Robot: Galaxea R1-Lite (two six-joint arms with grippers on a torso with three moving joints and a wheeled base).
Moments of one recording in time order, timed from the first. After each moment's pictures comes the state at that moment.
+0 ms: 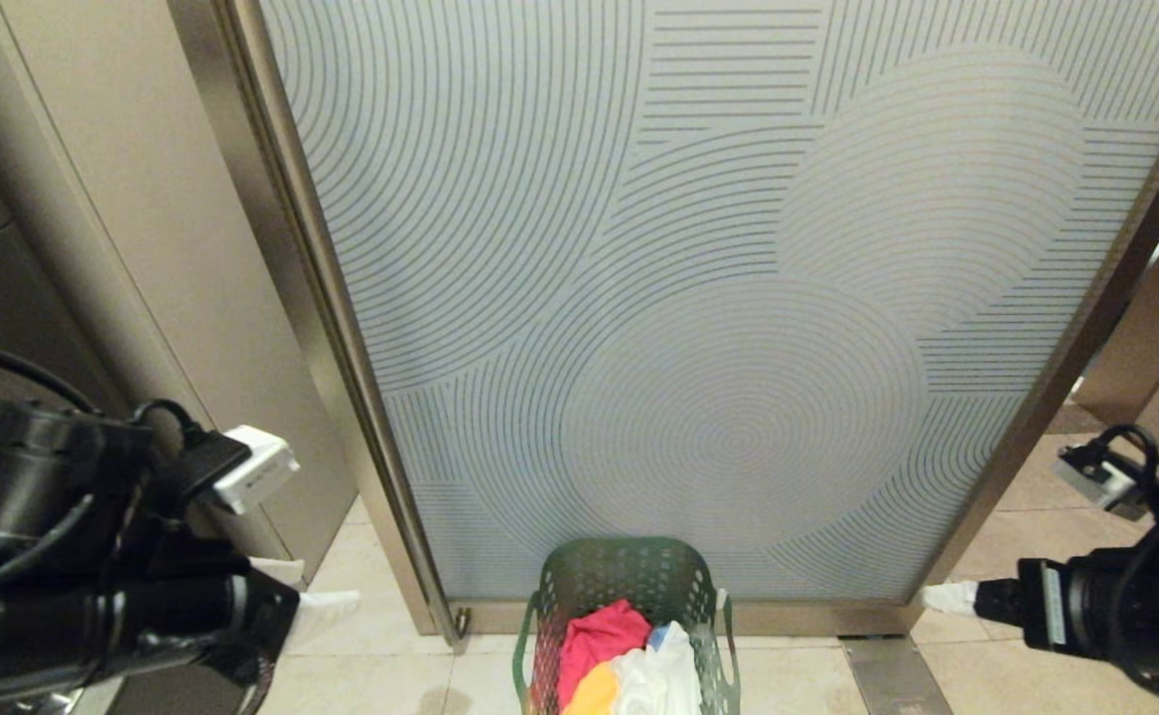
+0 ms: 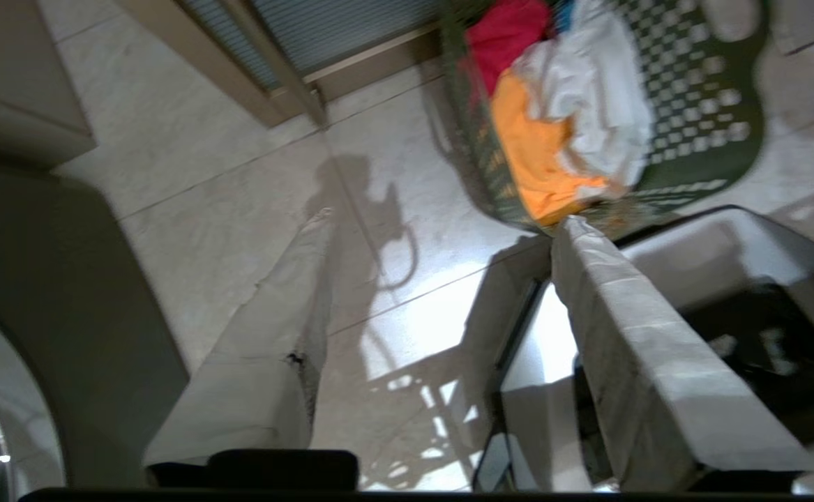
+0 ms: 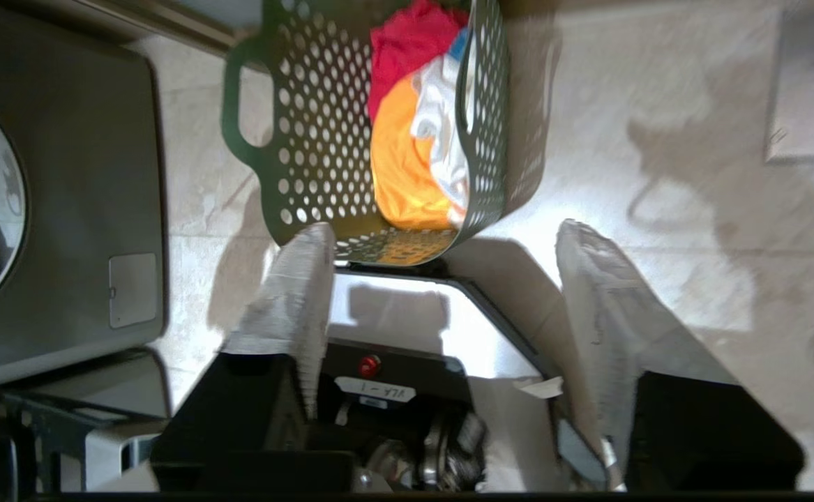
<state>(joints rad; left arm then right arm) -0.36 1.37 -0.64 0.04 -0.01 0.12 0.16 1.36 -0.58 -0.01 0.24 0.38</state>
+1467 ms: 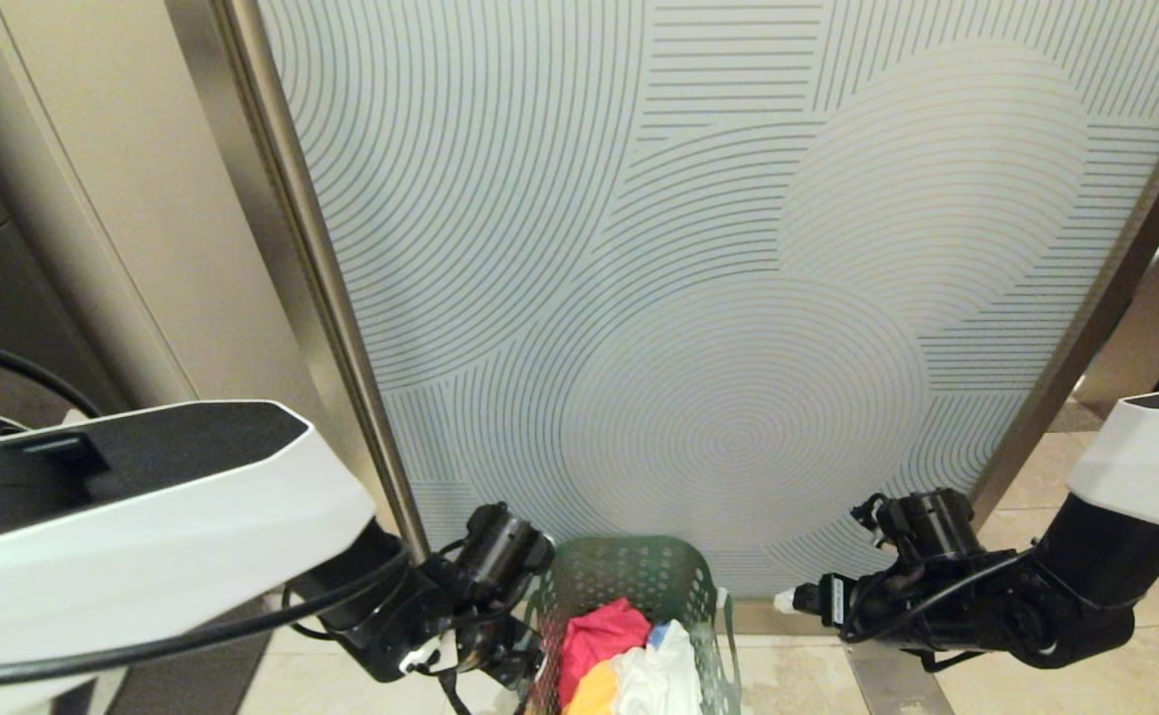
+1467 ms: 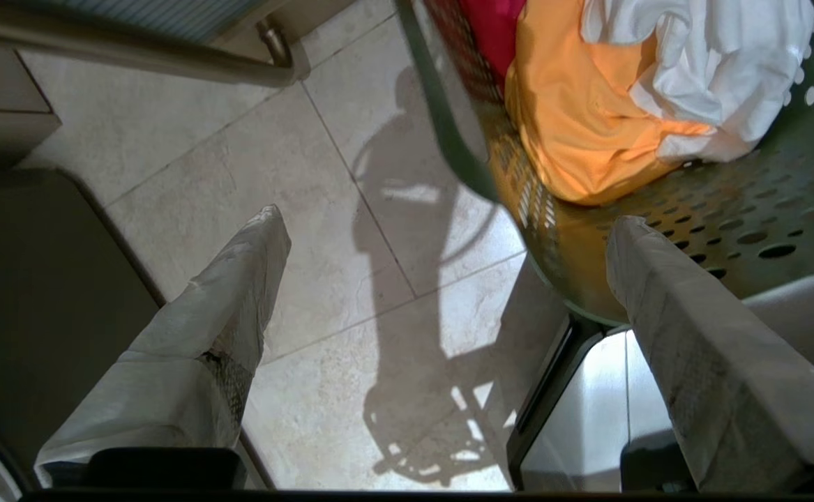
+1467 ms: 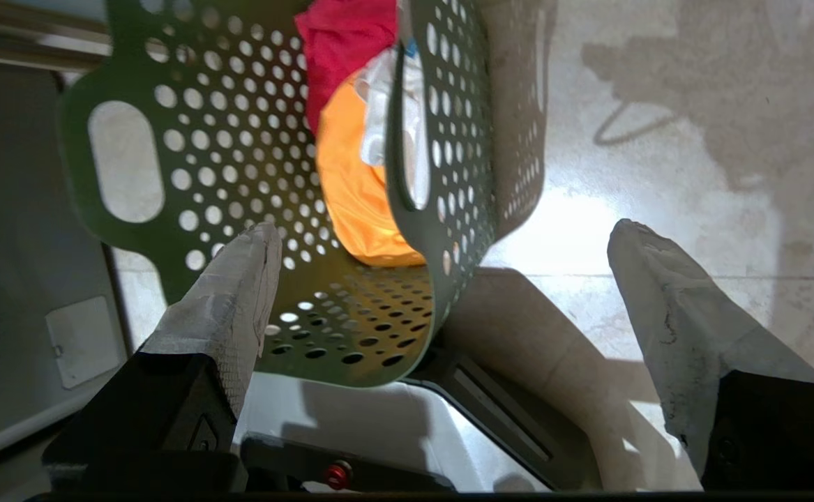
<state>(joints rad) -0.69 2.21 -0.88 -0.27 0.27 -0.01 0.18 2.16 -0.62 -0.64 0.21 0.45</state>
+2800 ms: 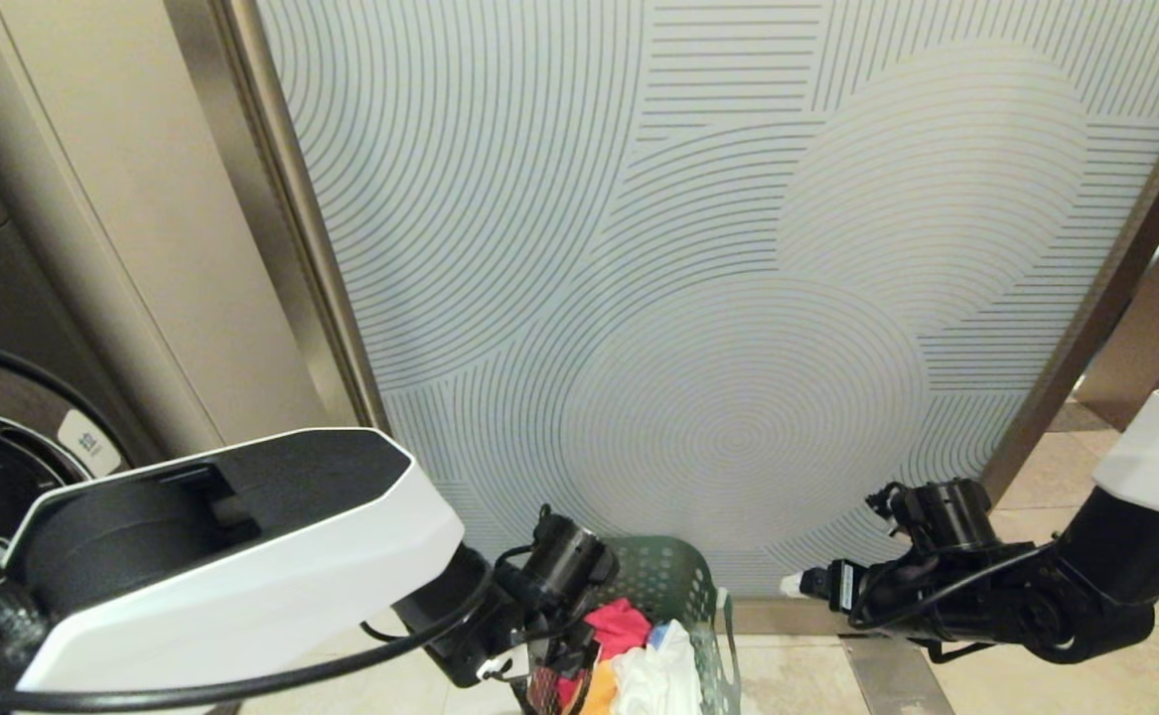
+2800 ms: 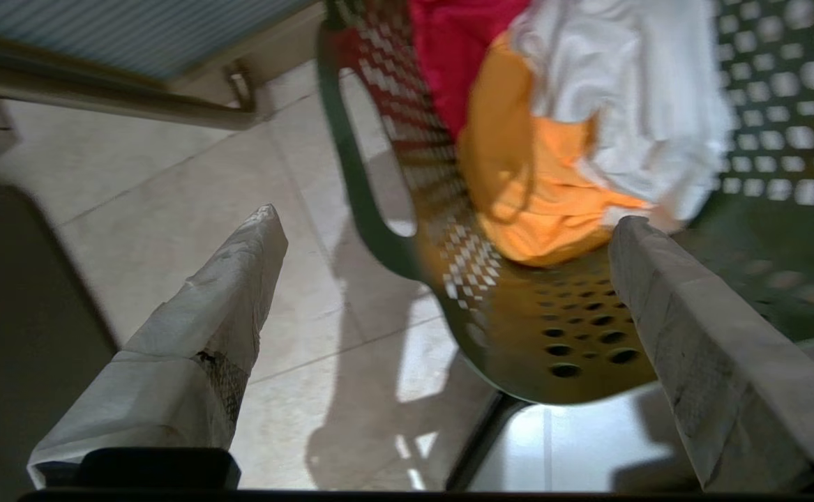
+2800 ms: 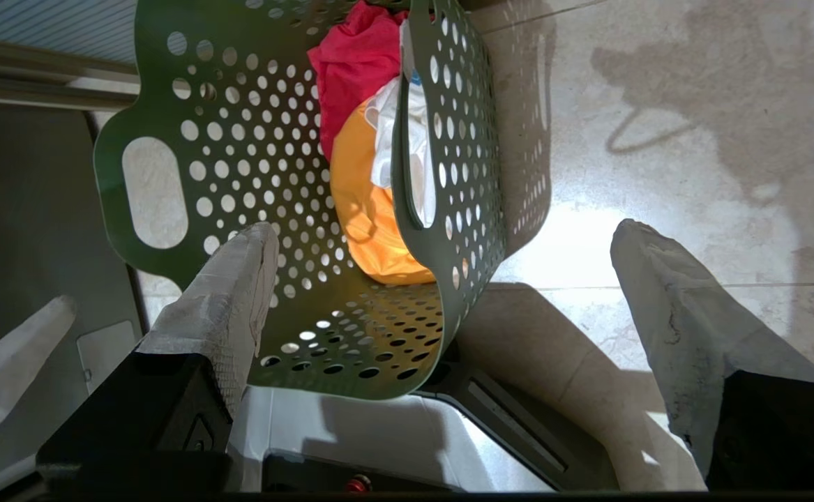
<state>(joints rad) -0.78 2.31 -1.03 -0.27 0.33 -0.15 0.16 2.12 -0.61 -0.65 0.22 0.49</state>
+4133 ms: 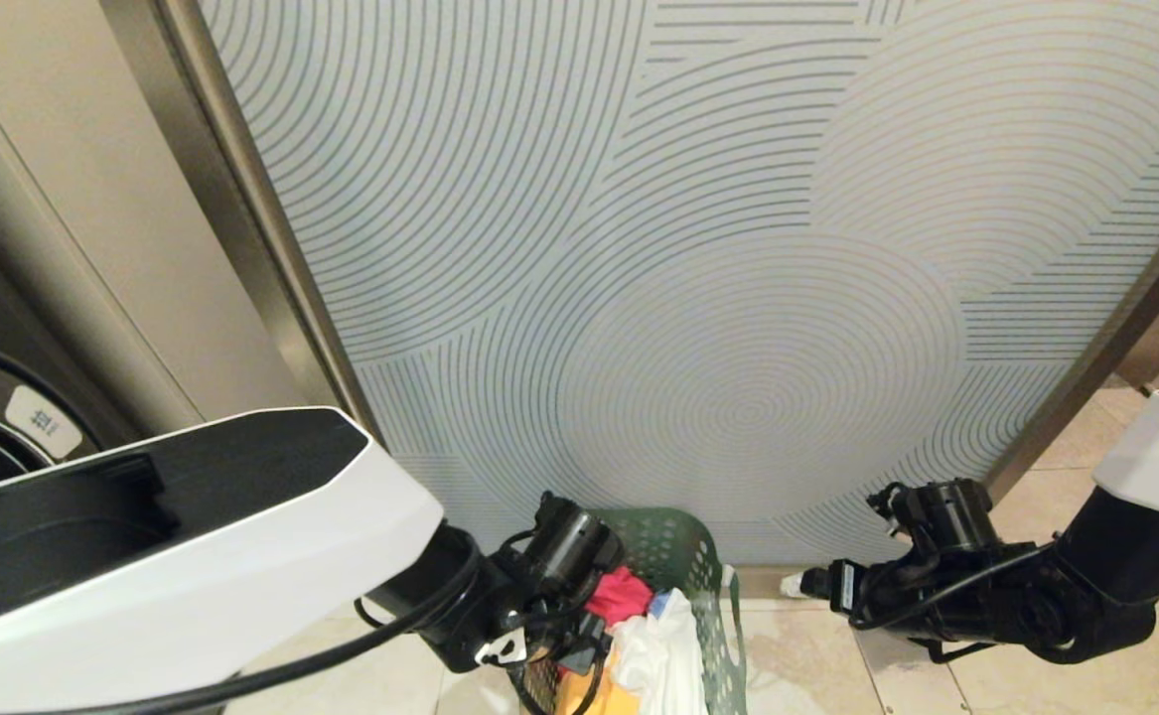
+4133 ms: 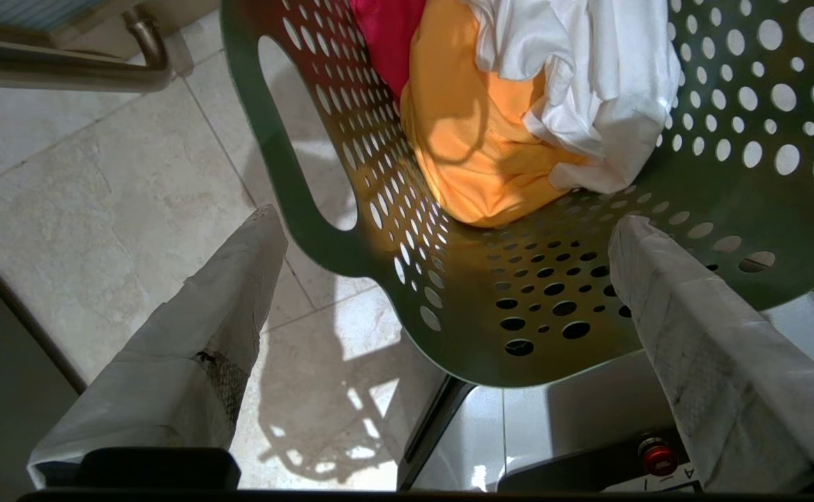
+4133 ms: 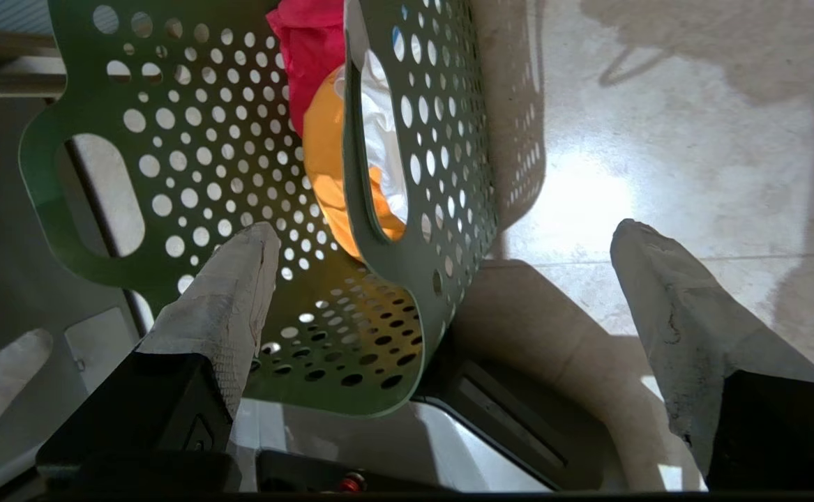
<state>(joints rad) -0.79 2.25 -1.07 -0.17 0.26 -0.19 0.16 2.13 -0.62 -0.65 0.22 0.49</state>
